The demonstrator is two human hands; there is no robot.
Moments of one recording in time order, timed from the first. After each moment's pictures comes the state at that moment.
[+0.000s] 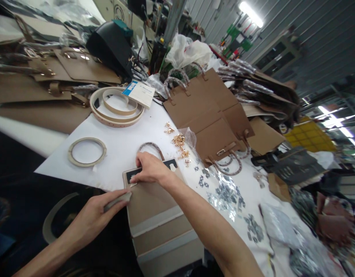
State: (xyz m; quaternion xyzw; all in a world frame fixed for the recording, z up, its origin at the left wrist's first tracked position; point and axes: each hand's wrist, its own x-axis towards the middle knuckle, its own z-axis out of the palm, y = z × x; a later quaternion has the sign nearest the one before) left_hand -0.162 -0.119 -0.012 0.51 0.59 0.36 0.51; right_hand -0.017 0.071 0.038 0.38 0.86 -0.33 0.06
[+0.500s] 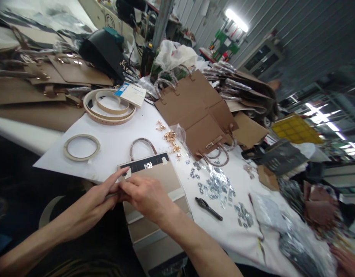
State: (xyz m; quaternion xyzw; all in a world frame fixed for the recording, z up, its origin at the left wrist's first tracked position) left_hand -0.154 -0.116 0.038 0.58 0.55 0.33 0.50; right_hand 0.037 -0.042 0.075 0.25 0.94 -0.22 -0.08
